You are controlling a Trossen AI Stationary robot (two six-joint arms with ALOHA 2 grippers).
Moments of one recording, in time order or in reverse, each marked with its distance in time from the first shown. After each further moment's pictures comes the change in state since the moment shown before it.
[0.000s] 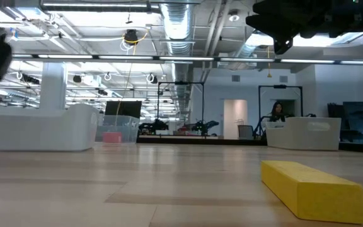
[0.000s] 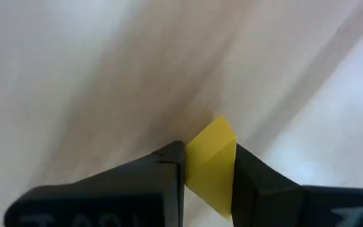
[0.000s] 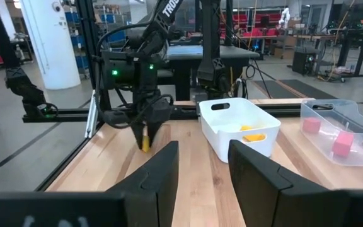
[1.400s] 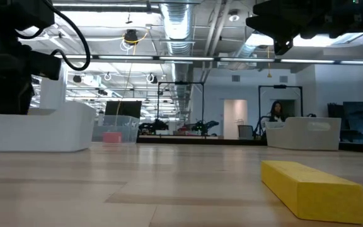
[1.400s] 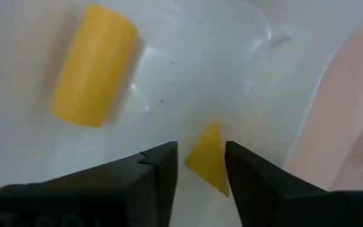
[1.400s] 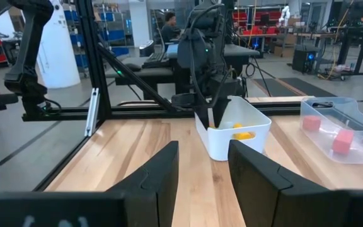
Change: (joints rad) left arm 0.474 -0.578 -0.292 -0.247 -0.076 0.641; right arm 0.000 0.000 0.000 -0.007 0.000 0.004
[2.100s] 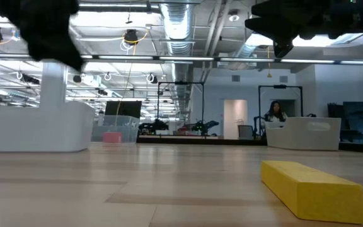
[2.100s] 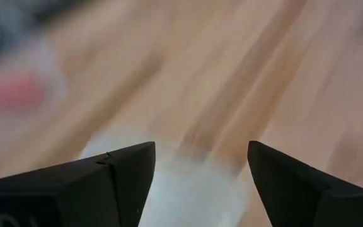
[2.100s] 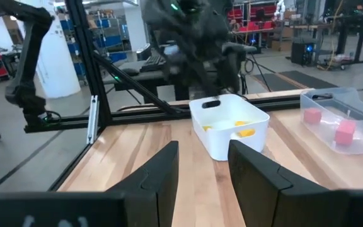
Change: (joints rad) left arm -0.156 -0.015 0.187 0.106 -0.537 -0.031; right arm -0.005 0.000 0.000 0.003 0.001 0.067
